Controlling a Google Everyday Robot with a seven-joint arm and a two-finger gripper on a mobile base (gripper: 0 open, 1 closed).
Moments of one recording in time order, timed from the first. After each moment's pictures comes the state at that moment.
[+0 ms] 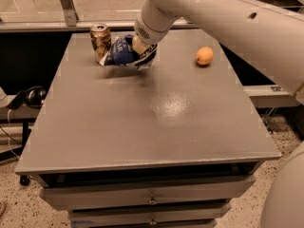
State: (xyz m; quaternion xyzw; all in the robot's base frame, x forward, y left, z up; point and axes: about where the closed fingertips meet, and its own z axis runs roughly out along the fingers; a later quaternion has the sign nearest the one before) arm 0.696 0.027 0.903 -0.46 0.83 0.02 0.32
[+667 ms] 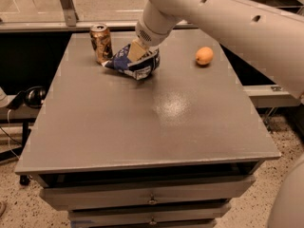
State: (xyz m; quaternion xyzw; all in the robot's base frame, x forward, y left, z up) arm 0.695 0.025 0.899 -0.47 0.82 0.02 0.33
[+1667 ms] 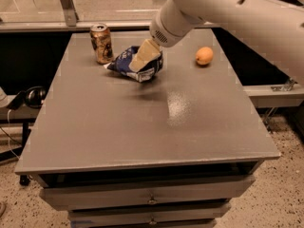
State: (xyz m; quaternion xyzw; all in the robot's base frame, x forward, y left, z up) arm 0.670 0.003 0.920 -0.48 0.80 0.03 0.37
